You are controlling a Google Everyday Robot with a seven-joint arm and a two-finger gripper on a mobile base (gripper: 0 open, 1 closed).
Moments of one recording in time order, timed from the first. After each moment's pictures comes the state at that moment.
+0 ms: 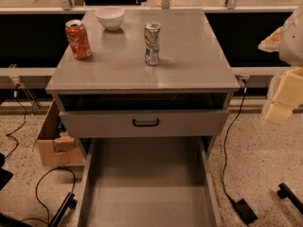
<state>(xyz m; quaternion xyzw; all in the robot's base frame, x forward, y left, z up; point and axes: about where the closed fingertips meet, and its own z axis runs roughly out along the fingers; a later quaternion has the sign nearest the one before) 0.438 -0.217 0.976 -0.60 0.78 -0.03 0.16</state>
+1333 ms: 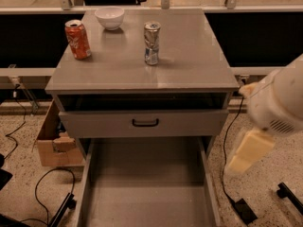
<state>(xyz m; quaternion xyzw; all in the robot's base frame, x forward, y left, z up) 0.408 -0.184 0.893 -0.57 0.80 -0.03 0.19</state>
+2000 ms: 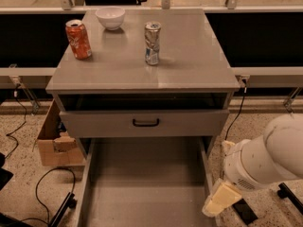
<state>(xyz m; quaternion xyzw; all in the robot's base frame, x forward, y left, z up) 0.378 -0.172 0.734 -0.52 0.83 0.03 0.19</state>
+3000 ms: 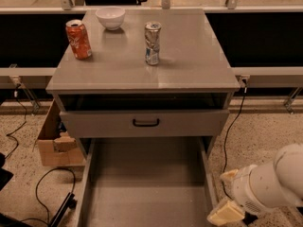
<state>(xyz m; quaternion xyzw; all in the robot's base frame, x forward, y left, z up) 0.352 -0.190 0.671 -0.50 0.84 0.09 0.18</state>
